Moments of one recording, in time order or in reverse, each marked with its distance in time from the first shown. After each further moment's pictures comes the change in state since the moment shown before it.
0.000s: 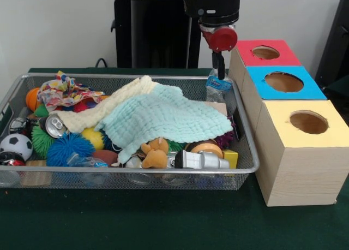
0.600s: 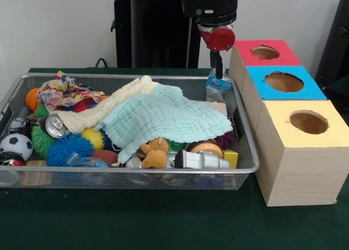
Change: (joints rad) arm -0.003 0.000 -0.001 0.011 -0.006 0.000 0.000
